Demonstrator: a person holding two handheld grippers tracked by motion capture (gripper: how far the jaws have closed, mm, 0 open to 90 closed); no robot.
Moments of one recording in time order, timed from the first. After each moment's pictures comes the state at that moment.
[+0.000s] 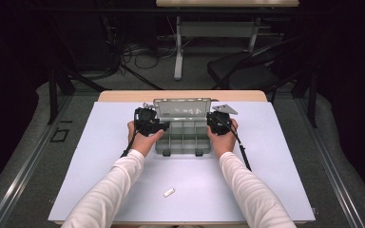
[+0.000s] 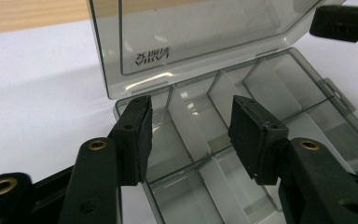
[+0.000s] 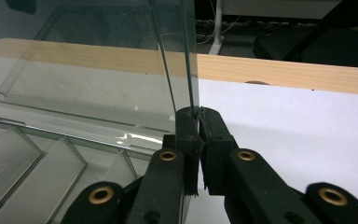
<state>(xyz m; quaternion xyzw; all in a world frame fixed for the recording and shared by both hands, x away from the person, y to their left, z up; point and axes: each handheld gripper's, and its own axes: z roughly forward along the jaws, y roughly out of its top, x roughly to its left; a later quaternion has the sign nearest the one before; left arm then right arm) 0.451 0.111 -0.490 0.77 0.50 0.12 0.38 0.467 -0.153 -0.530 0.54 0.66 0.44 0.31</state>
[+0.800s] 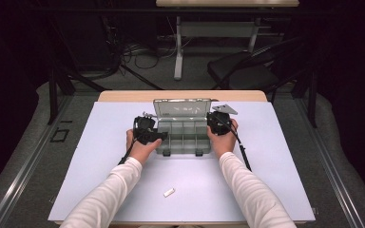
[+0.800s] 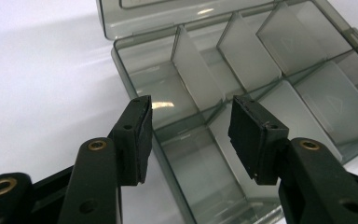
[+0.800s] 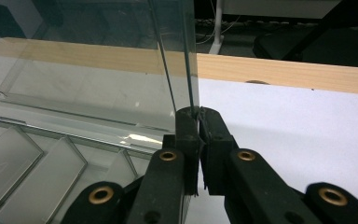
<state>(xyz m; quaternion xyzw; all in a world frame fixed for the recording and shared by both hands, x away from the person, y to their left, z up) 0.437 0.119 -0.515 0.78 0.50 0.11 0.35 0.467 -0.153 -0.530 0.53 0.66 0.43 0.31</state>
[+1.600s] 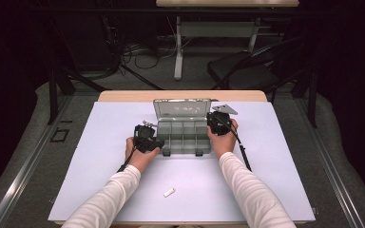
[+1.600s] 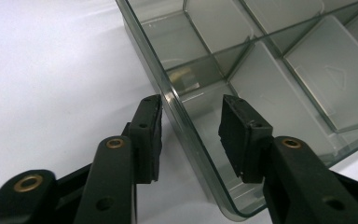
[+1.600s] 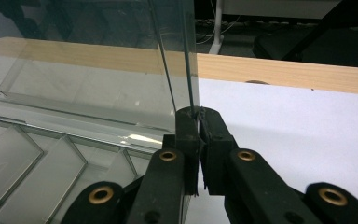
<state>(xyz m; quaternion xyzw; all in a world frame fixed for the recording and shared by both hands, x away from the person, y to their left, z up) 0.426 0.120 -0.543 0.80 0.50 0.12 0.31 0.466 -0.153 -0.530 0.54 0.66 0.43 0.31</state>
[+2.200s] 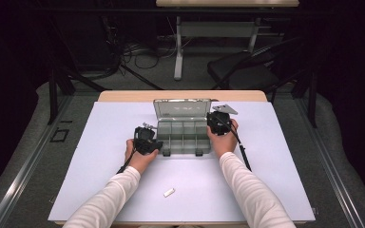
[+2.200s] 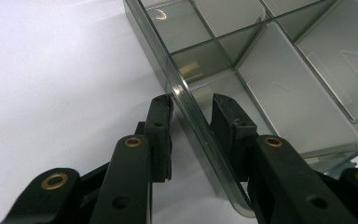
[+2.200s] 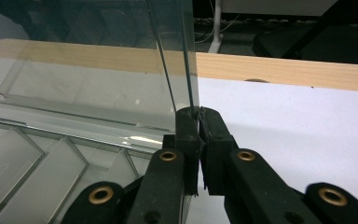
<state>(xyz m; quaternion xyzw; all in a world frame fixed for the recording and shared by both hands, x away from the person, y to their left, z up) 0.425 0.122 -0.551 0.80 0.50 0.12 0.31 0.466 -0.153 -0.529 0.54 0.65 0.43 0.30</state>
